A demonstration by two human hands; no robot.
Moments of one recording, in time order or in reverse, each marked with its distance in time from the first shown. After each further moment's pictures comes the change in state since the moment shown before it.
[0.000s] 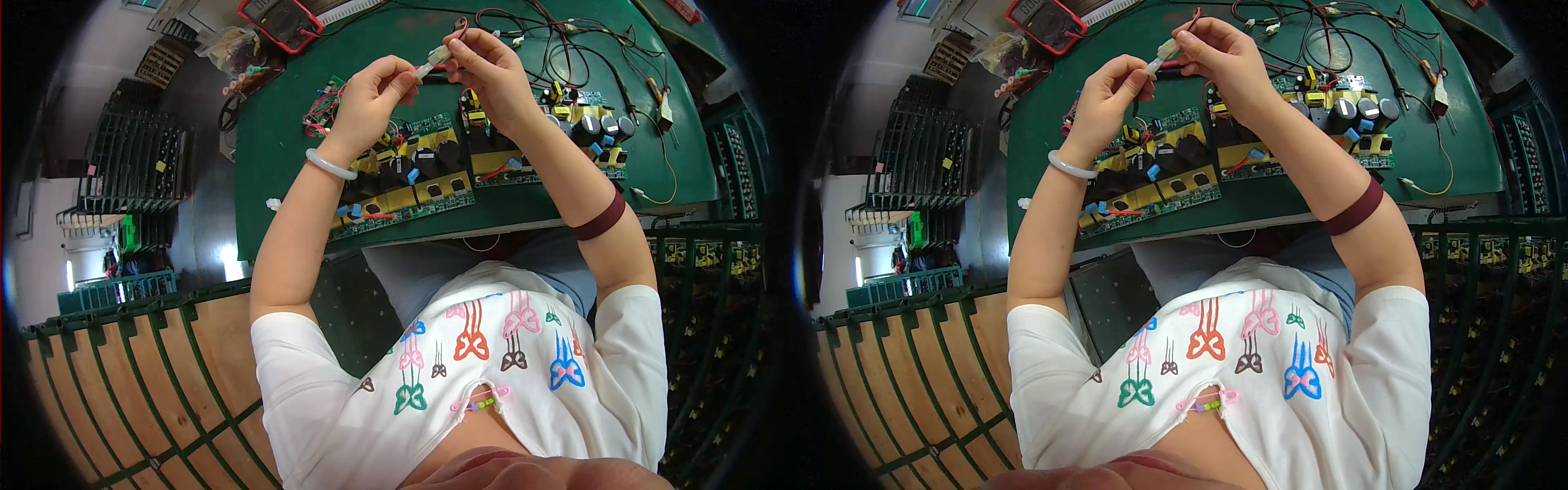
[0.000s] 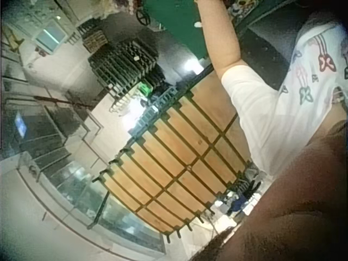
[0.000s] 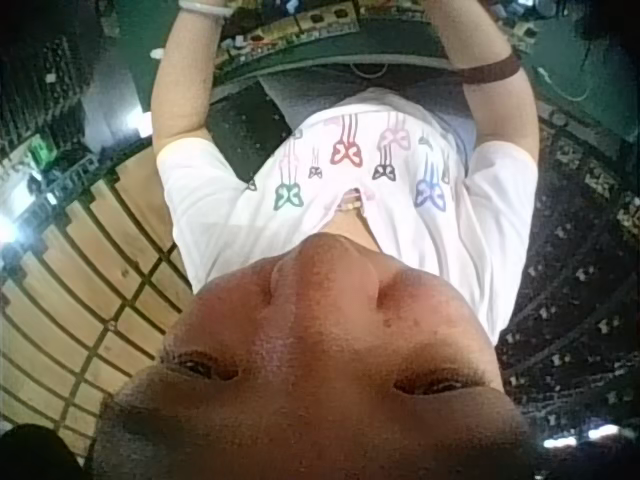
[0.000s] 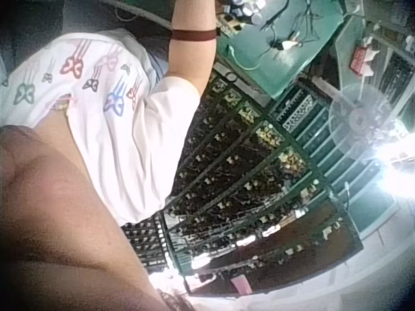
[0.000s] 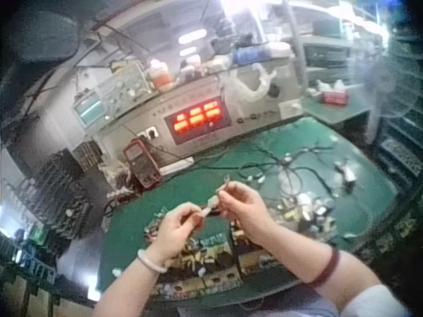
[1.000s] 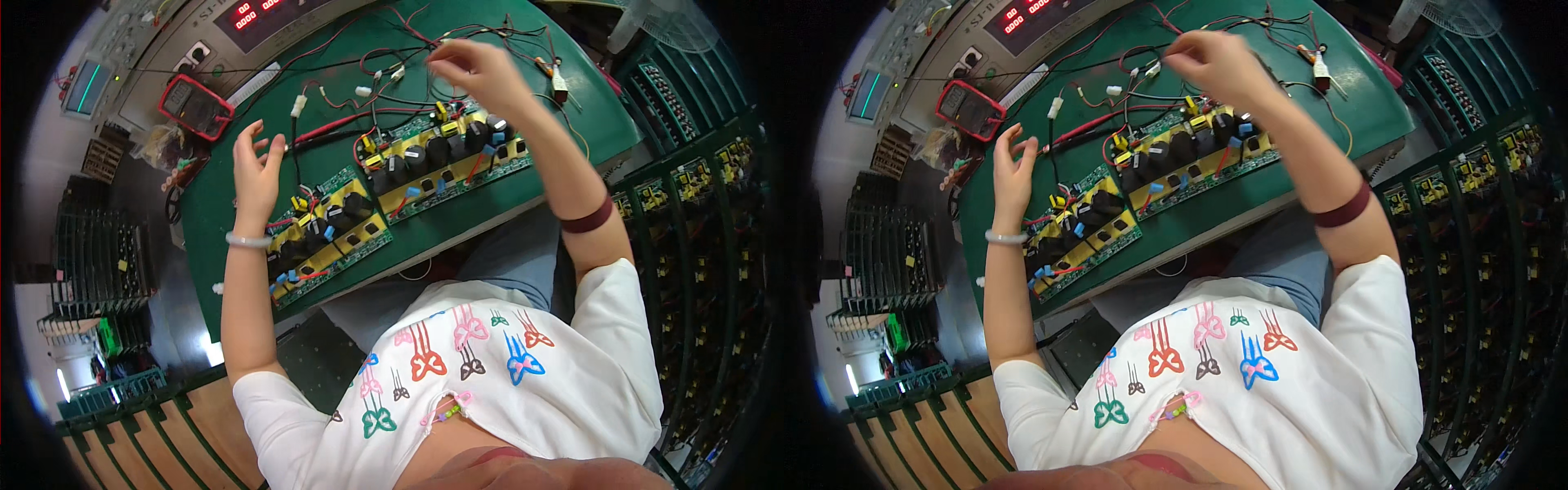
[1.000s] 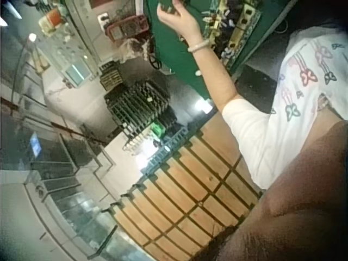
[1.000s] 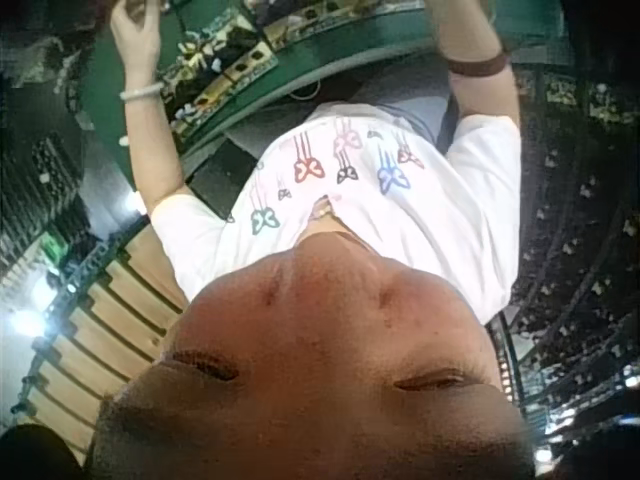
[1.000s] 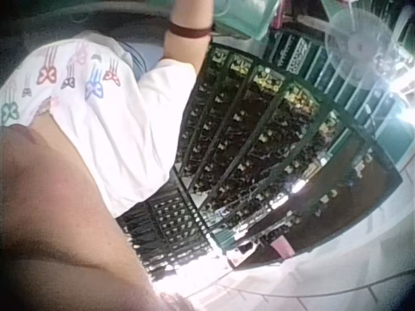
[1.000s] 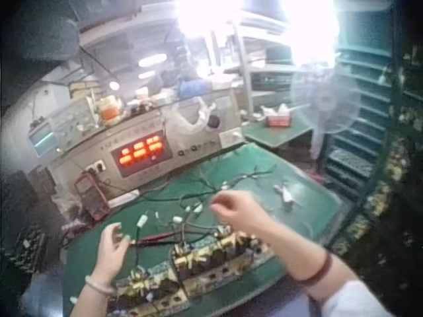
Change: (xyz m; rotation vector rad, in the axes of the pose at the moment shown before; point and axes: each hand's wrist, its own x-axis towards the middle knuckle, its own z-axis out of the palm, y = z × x) left_hand 0.005 -0.017 -0.018 0.450 0.397 0.084; right_hand -0.028 -0.123 -0.081 -1.207 0.150 -0.064
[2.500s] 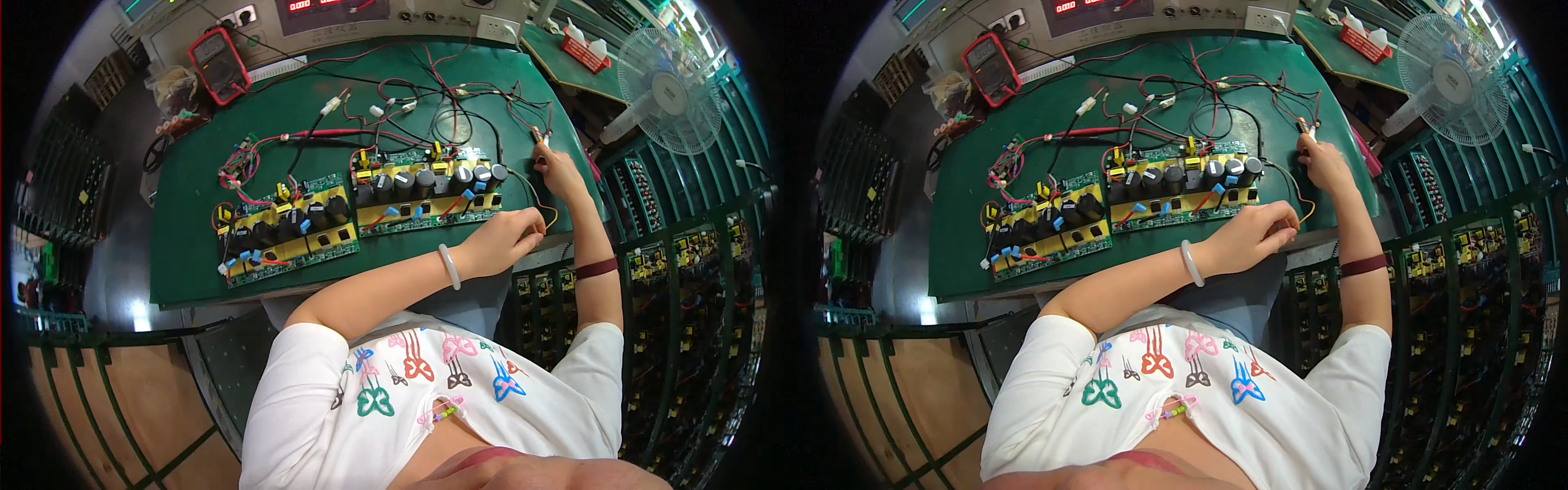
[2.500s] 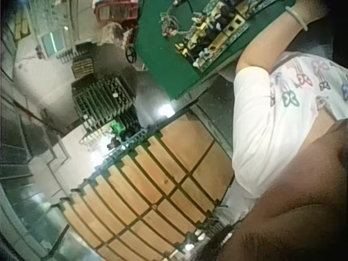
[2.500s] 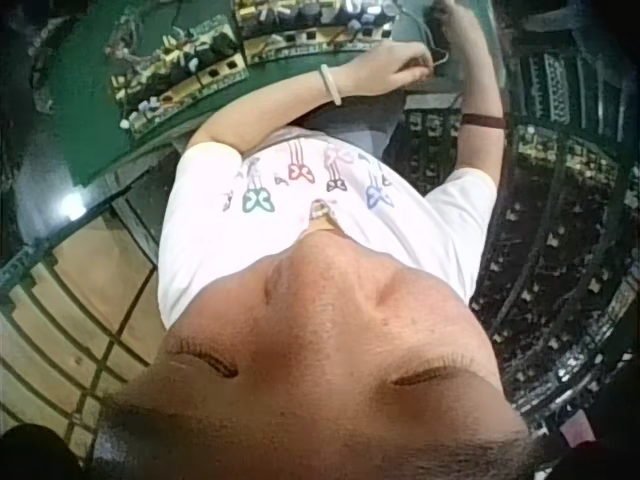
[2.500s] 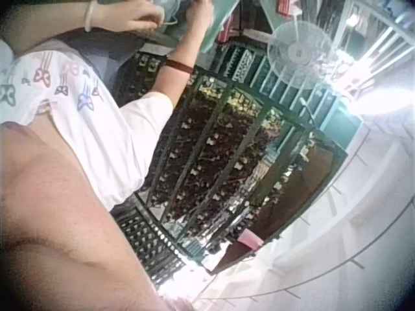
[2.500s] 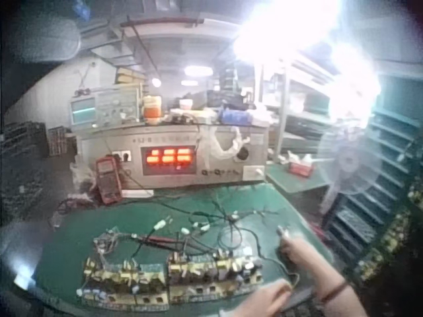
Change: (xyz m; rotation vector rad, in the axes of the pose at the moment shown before) left_hand -0.101 0.219 0.223 -0.830 -0.564 0.261; right_hand -0.044 0.157 -0.130 -0.662 -0.234 -0.024
